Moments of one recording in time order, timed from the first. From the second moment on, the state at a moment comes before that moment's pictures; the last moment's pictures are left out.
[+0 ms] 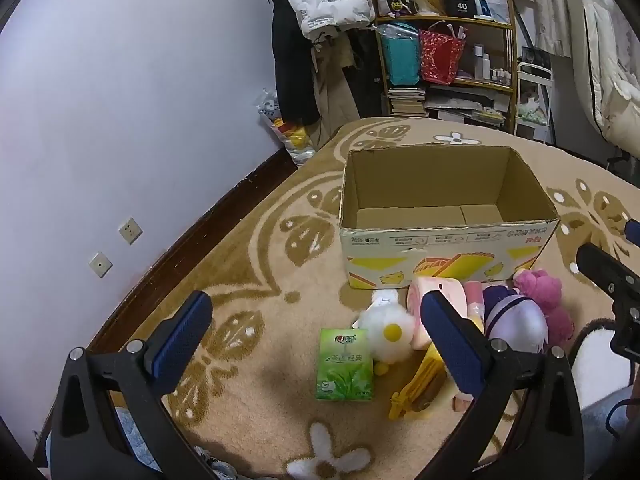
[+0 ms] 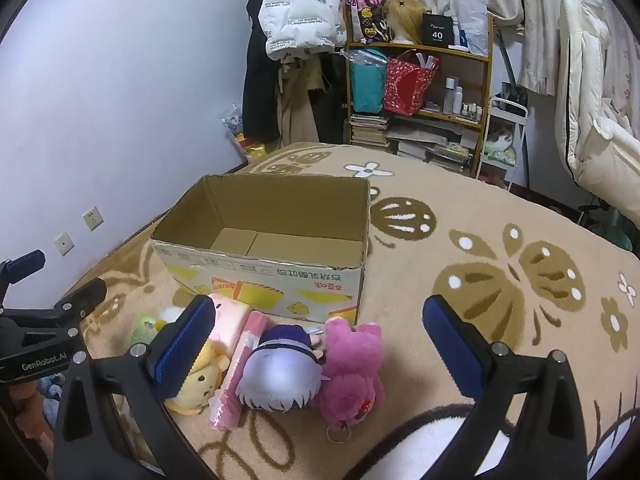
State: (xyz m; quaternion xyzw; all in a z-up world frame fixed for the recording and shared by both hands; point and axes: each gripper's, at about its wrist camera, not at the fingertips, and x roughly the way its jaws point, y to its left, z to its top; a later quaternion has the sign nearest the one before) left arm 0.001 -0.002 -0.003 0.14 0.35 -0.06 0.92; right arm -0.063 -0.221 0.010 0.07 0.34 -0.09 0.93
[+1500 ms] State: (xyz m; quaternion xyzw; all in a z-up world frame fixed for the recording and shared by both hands) left arm -0.001 -0.008 -0.001 0.16 0.35 -0.07 0.92; right arm -0.062 -0.228 0.006 0.07 0.35 -0.10 0.93
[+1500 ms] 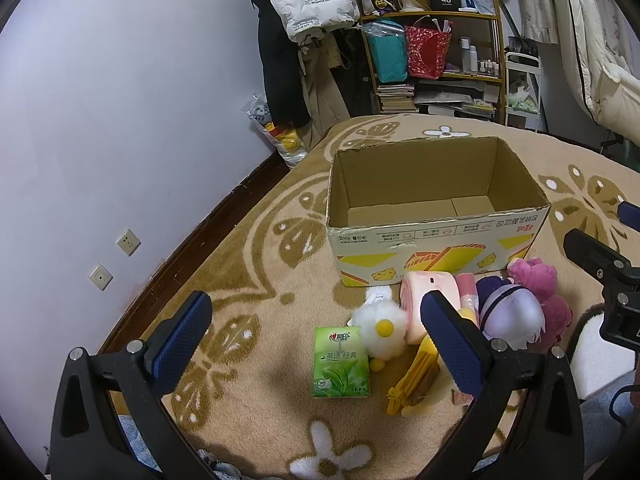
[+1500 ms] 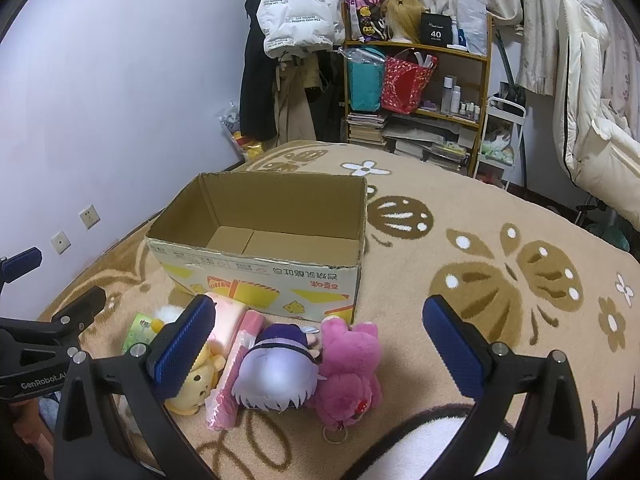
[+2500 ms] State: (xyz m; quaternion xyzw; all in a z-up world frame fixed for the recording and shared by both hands) left arm -0.002 -0.010 -0.004 0.17 0.35 -0.07 0.92; right arm -0.061 -0.225 0.006 0.06 0.35 -0.10 0.93
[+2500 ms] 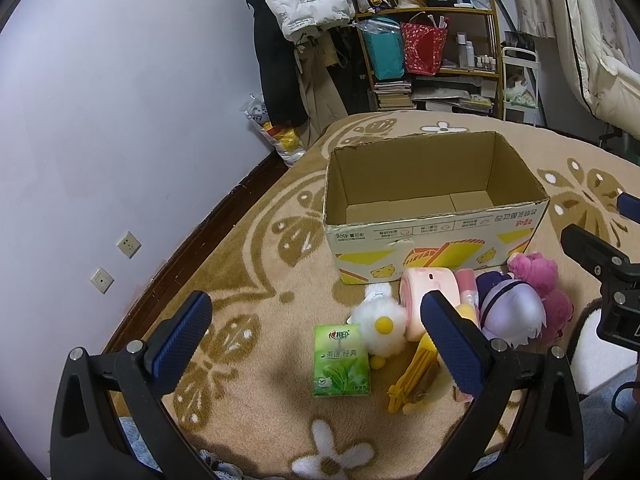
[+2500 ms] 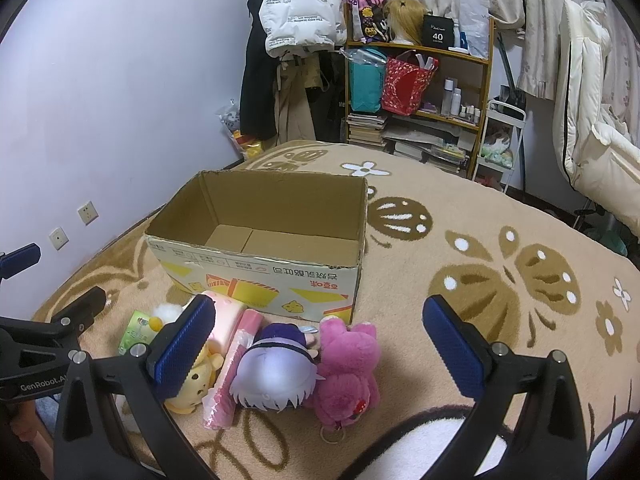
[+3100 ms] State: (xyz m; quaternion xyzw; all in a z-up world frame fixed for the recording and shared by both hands) left arm -0.001 -0.008 -0.005 0.17 0.35 -0.07 0.92; right arm -0.060 -0.223 0.005 0.06 0.35 -0.10 0.93
